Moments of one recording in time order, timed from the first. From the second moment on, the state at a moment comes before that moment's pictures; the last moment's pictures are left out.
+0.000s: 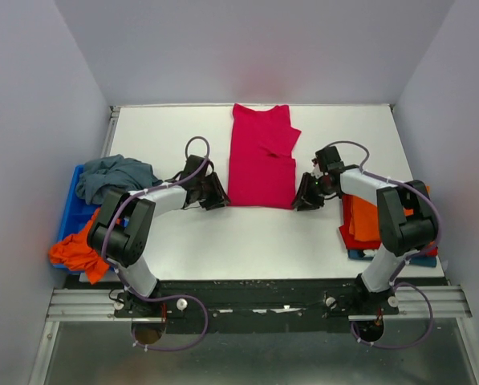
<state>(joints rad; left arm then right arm) -0.40 1.69 0.86 -0.08 0.26 -0.77 0.25 1.73 0.99 -0.41 -0.36 0.53</state>
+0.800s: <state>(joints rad) -0.40 1.73 0.89 -0.06 0.29 -0.79 0.26 1.72 0.99 -0.42 -0.35 0.54</state>
